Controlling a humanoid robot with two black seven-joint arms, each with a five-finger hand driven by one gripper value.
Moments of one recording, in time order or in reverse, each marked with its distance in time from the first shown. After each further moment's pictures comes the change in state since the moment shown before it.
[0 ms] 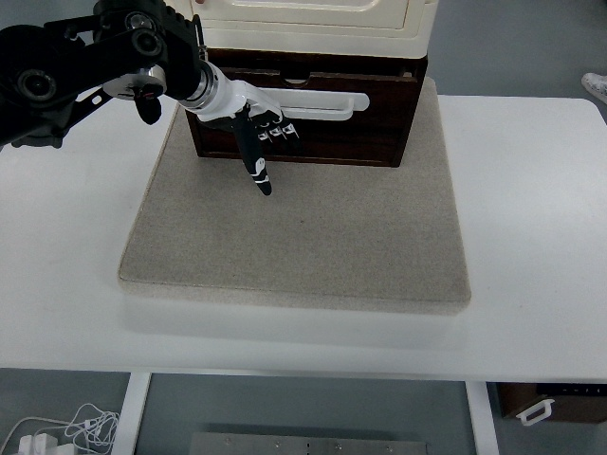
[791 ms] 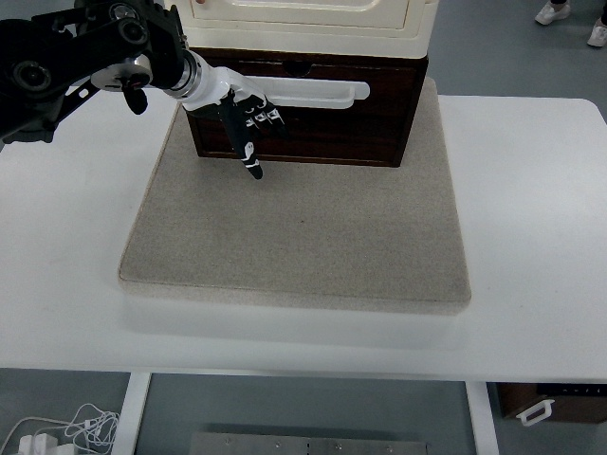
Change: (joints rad) left arm 0.007 0.000 -0.004 0.078 -0.003 0.007 -0.036; right arm 0.000 0.000 0.000 0.000 0.000 0.000 0.000
